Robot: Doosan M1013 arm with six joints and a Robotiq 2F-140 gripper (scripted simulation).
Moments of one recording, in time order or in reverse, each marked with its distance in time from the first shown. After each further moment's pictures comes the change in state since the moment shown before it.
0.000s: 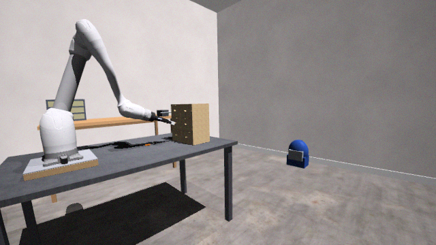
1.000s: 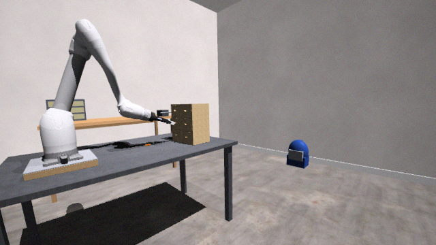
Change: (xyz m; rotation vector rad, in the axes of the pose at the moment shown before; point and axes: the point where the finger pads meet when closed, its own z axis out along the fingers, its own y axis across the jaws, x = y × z) arm -0.001 0.000 -0.002 0.000 0.000 0.000
